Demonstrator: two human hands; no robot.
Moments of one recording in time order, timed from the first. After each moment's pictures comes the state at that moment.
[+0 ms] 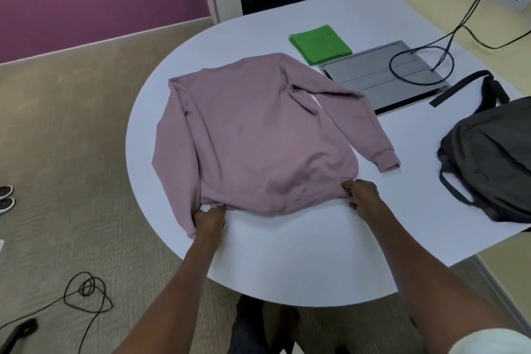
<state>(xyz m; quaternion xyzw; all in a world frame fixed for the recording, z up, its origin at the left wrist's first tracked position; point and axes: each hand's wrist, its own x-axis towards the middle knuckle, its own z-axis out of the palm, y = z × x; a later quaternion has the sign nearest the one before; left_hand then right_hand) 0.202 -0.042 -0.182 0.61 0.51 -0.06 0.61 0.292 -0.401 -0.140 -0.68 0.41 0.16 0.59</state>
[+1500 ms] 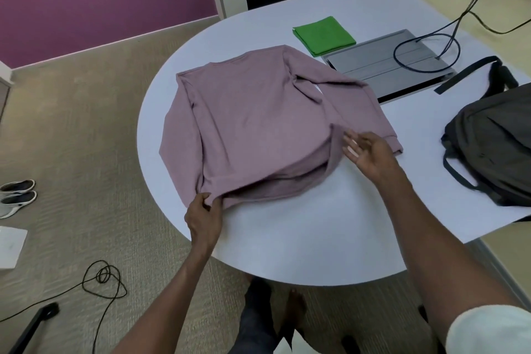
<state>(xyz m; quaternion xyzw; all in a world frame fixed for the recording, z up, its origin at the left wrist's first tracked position) 0.139 -0.061 -0.101 0.82 0.34 0.07 0.46 0.313 -0.407 -0.082 -0.43 0.29 0.11 0.85</state>
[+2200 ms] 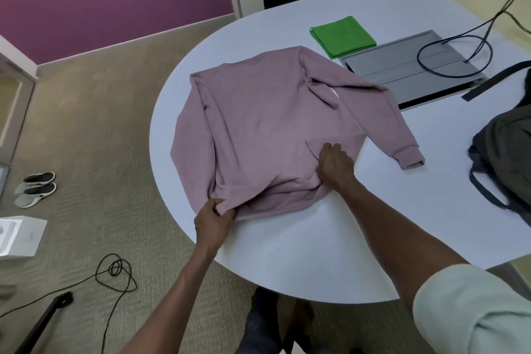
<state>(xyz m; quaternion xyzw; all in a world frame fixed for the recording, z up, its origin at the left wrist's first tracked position) 0.148 -0.053 -0.090 0.81 0.35 -0.03 0.47 0.325 -0.308 -0.123 -0.99 -0.05 0.07 0.10</state>
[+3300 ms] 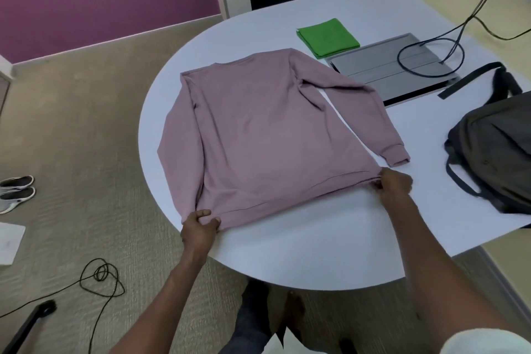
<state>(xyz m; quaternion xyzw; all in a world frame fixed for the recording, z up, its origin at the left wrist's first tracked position) 0.123 -0.033 -0.130 0.75 0.42 -0.03 0.51 0.281 -0.439 -0.123 -0.62 0.46 0.01 0.63</state>
